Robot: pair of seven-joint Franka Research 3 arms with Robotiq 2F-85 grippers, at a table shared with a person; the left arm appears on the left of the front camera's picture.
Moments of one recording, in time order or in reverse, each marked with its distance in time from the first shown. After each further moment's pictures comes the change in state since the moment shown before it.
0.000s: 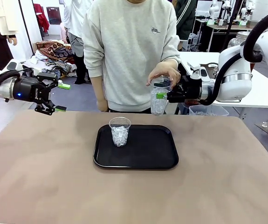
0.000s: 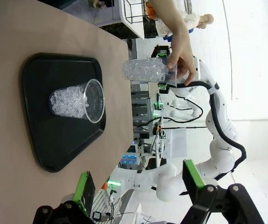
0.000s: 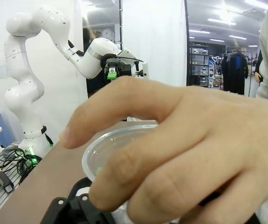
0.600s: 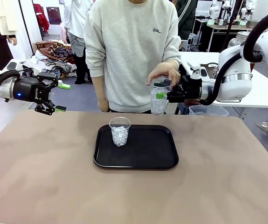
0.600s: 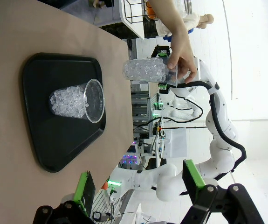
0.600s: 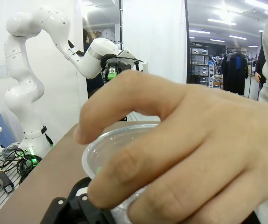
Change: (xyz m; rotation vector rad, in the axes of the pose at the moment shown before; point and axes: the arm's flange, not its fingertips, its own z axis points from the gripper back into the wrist) left arm 0.000 0.000 0.000 0.000 0.000 0.000; right arm 0.000 0.000 0.000 0.000 0.000 0.001
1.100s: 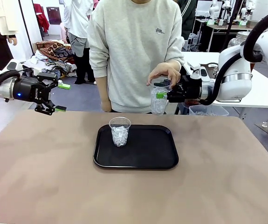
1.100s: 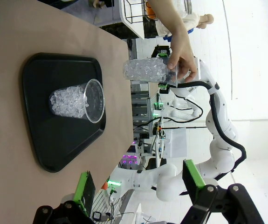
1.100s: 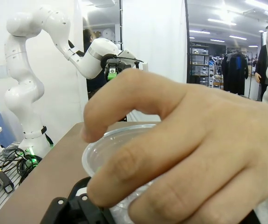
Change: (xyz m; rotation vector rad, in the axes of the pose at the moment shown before) left arm 0.000 0.000 0.000 0.000 0.000 0.000; right arm 0.000 0.000 0.000 0.001 0.000 0.000
